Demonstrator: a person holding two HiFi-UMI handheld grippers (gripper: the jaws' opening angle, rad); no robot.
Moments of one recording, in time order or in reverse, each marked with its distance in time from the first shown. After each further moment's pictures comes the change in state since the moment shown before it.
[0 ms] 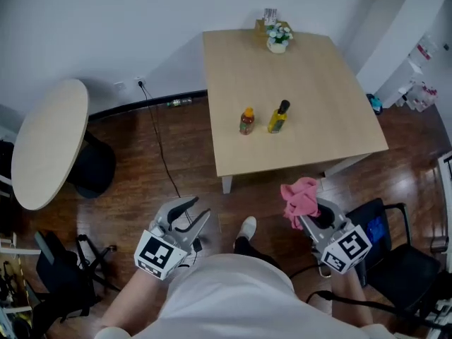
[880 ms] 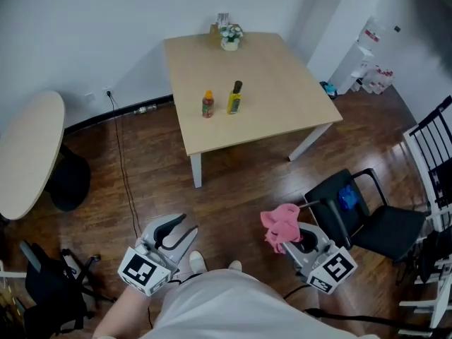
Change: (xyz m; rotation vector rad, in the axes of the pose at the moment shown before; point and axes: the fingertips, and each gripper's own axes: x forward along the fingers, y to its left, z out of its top) left arm -0.111 -0.149 -0.001 -0.083 -0.137 -0.179; right arm -0.159 0.168 -0.038 0.022 -0.001 -0.099
